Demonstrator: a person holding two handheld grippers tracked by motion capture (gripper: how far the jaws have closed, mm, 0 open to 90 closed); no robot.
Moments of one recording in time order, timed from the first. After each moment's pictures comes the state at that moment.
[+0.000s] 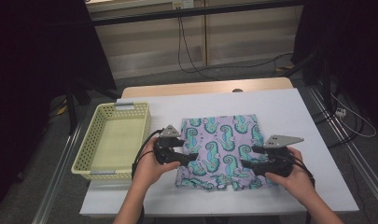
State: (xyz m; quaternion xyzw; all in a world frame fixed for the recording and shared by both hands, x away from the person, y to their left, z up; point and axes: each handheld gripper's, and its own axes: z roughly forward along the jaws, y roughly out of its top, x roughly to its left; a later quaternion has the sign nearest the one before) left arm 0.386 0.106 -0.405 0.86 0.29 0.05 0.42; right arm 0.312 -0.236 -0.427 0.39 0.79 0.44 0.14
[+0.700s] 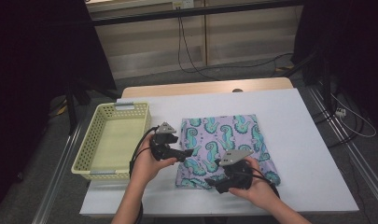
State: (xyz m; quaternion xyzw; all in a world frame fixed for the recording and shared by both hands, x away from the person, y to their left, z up) left arm 0.397 0.116 -0.406 0.86 0.31 0.07 0.40; right arm 0.305 -0.130 -0.448 0.29 0.85 0.43 0.11
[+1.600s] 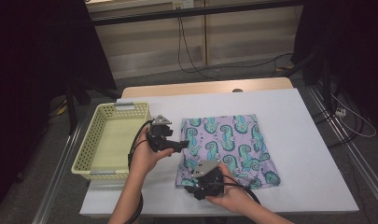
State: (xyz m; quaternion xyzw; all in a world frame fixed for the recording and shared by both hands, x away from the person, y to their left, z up) left arm 0.423 0.125 -0.403 0.84 0.35 0.09 0.40; right arm 0.303 -0.064 -0.466 0.23 0.88 0.40 0.11
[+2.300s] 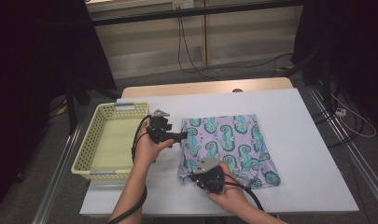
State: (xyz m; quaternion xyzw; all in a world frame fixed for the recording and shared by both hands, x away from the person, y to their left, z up) left arm 0.457 0.123 -0.419 0.80 0.41 0.09 0.43; right arm 0.305 -0.067 -0.465 0.27 0.86 0.41 0.13
